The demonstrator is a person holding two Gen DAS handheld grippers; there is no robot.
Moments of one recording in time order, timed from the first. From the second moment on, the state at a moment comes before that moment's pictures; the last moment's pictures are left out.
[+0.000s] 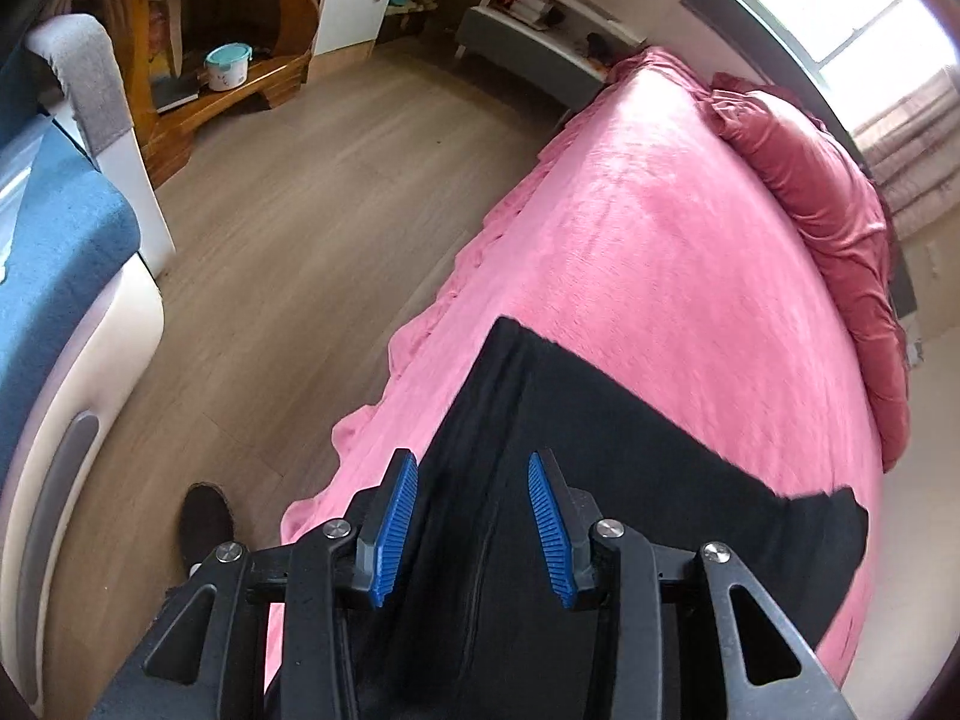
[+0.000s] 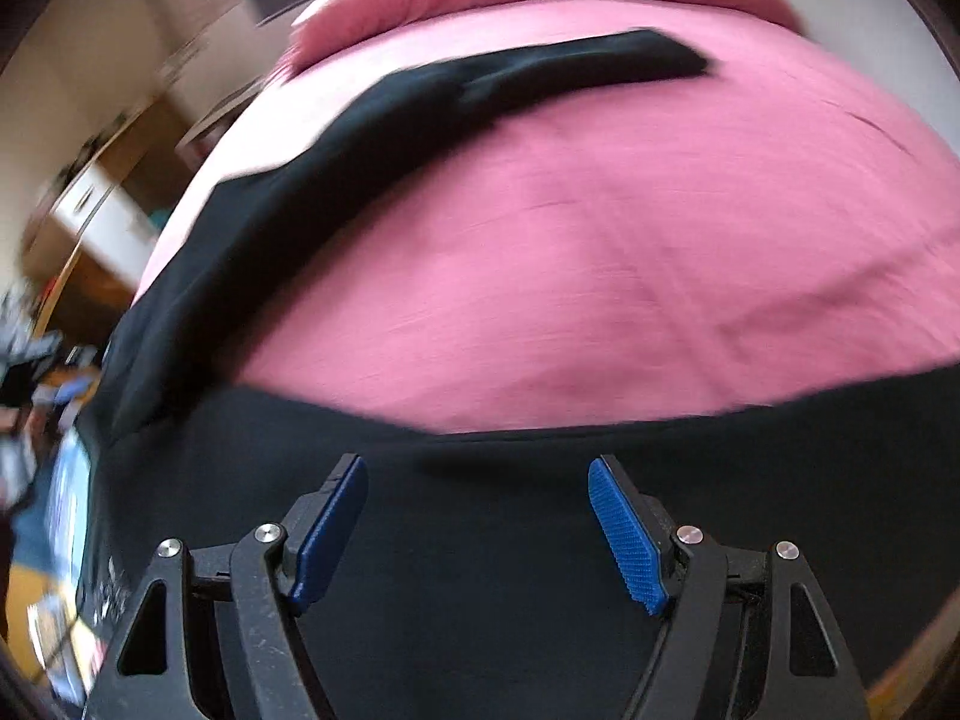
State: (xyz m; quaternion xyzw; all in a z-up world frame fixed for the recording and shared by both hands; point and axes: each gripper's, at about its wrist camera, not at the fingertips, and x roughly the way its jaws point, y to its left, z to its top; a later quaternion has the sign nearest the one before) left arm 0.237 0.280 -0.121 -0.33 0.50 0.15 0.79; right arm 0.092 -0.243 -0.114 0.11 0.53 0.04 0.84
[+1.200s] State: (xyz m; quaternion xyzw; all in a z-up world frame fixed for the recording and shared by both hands) left arm 0.149 0.169 -0.029 -0.25 0.36 -0.11 0.89; right arm 0.208 -0.098 -0.075 0.09 0.47 0.14 0.87
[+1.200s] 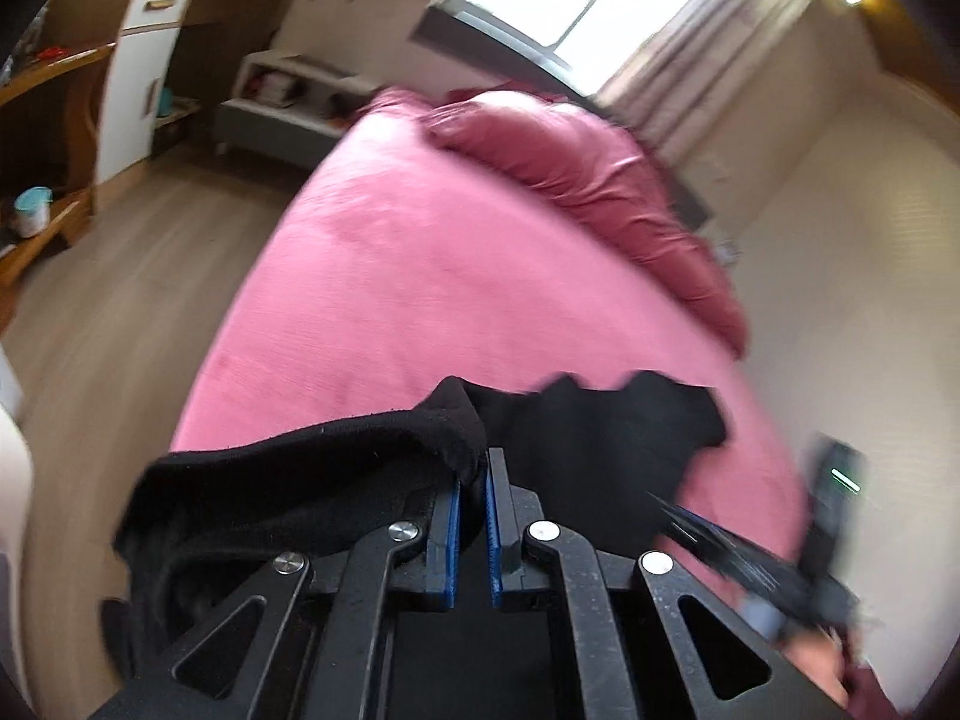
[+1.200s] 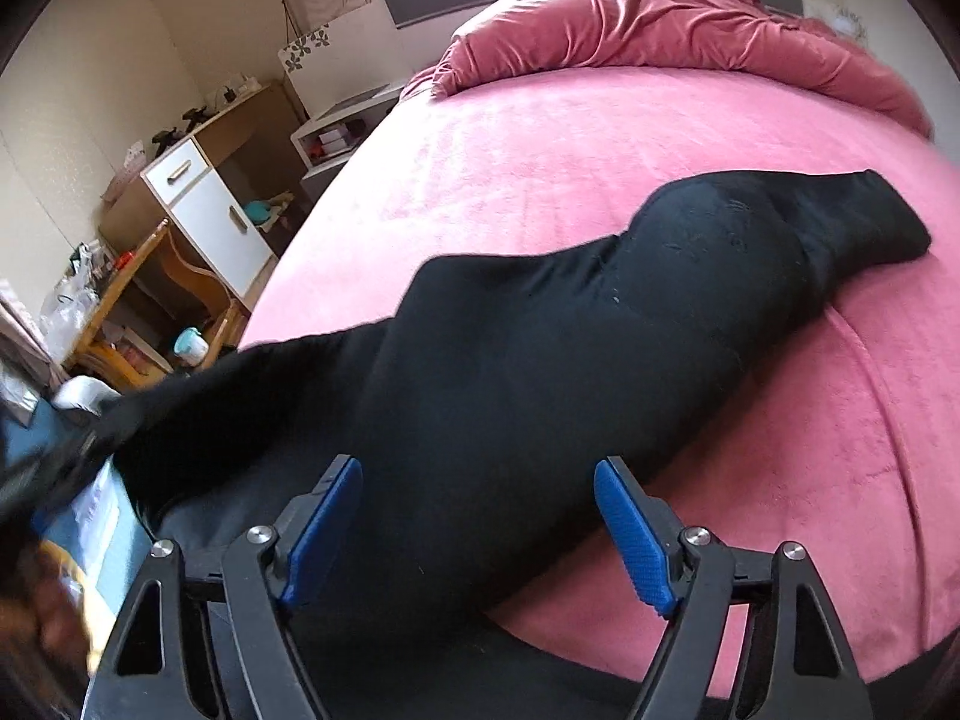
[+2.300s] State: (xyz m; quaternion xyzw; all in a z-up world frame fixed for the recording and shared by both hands) left arm 0.070 0.234 0.055 -0.24 0.30 -0.07 0.92; right arm 0.186 -0.170 -0.010 0.26 0.41 0.22 0.85
